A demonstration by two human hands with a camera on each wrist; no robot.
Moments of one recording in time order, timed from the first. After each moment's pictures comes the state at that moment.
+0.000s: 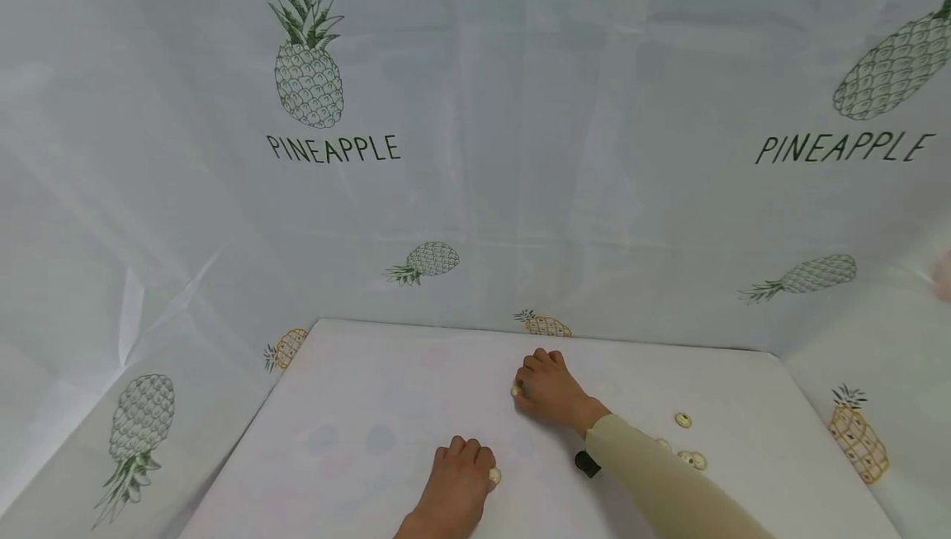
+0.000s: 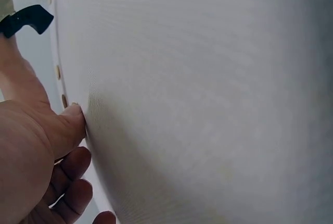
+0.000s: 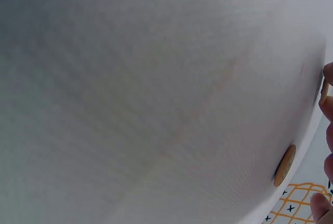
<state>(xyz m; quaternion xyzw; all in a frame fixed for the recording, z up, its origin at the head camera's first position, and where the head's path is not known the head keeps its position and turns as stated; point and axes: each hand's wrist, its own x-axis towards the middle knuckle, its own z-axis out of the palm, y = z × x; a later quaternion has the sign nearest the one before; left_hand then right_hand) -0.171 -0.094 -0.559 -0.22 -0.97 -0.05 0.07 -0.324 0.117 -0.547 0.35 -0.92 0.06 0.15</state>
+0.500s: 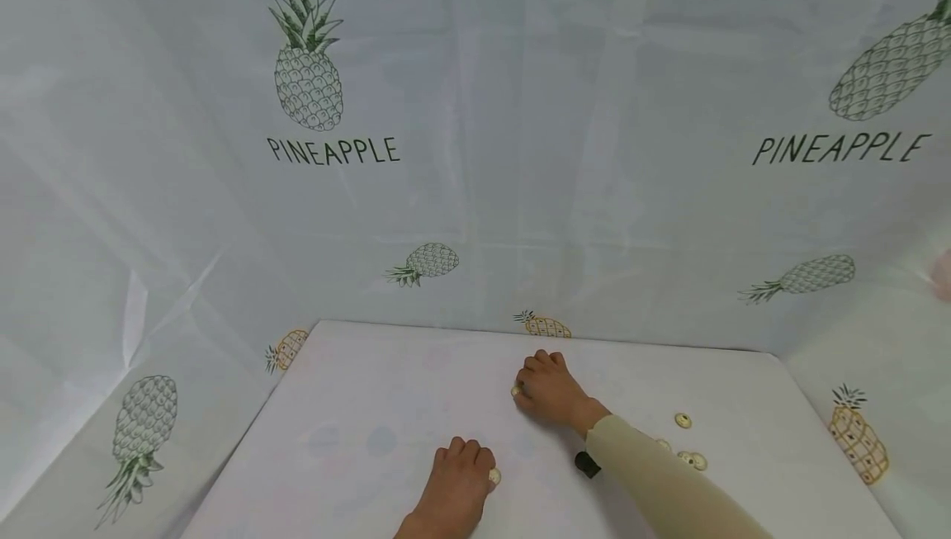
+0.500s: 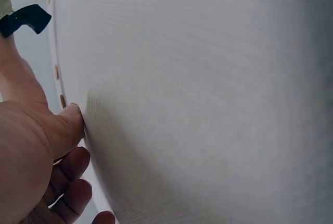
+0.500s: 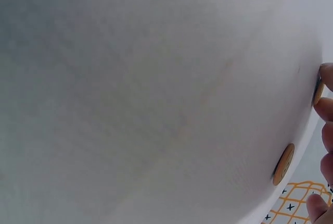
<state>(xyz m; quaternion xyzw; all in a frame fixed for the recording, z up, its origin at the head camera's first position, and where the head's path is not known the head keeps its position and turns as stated) -0.168 -0.094 -0.558 -0.22 -0.97 -0.04 0.09 -0.325 0.118 -0.550 0.34 -0.93 0.07 0.13</state>
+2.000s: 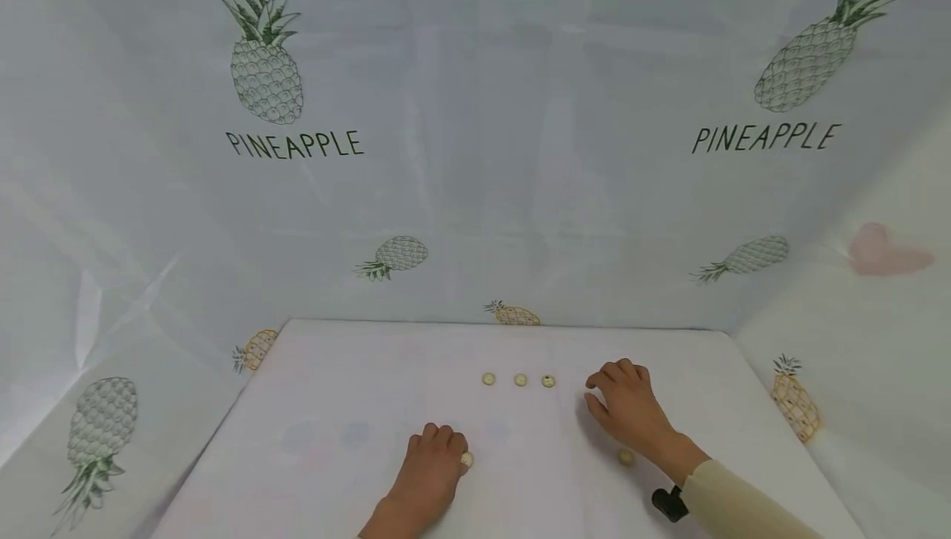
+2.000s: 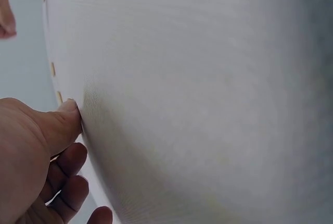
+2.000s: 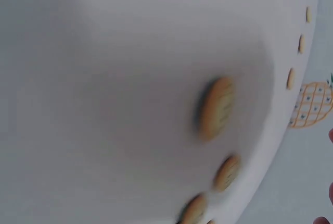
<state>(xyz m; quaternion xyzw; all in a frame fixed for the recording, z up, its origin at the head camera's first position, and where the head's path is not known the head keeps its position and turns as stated) -0.171 -0.094 -0.562 -0.23 -0.97 -0.05 0.06 -0.236 0.260 -0.527 0.23 -0.94 0.10 0.25</state>
